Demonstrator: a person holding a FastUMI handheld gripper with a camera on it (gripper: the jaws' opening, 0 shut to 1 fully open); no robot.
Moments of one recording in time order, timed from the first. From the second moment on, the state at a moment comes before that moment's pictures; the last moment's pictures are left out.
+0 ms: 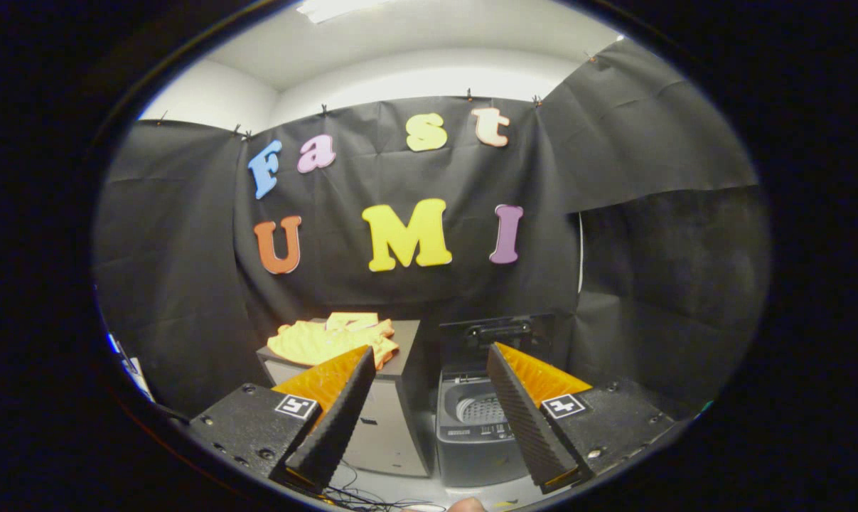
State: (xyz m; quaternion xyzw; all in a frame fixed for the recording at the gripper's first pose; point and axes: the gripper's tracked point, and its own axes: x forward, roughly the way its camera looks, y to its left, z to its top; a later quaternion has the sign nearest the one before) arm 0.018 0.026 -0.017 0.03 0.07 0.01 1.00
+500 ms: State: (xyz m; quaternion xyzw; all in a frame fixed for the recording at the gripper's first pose) arm 0.065 0.135 -0.020 0.03 0.13 0.04 0.99
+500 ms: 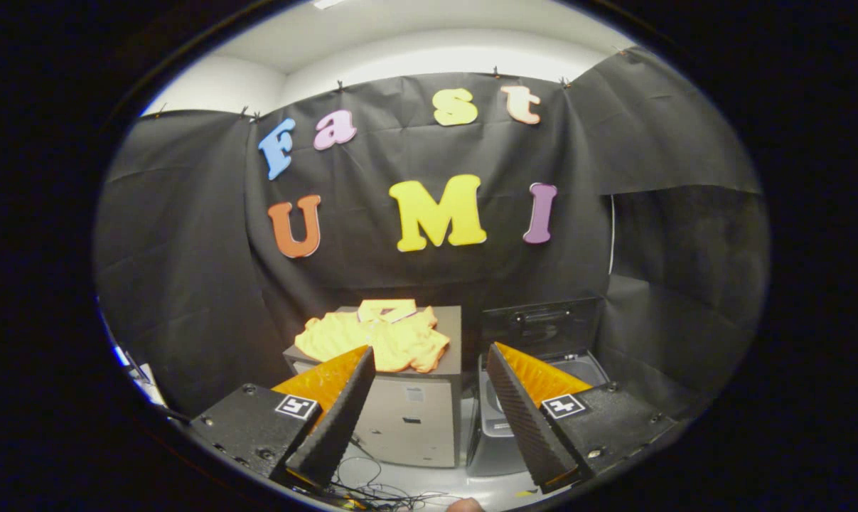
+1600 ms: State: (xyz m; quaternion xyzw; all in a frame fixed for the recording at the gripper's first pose) arm 0.319 0.281 -0.089 -0.02 0.39 0.15 0.91
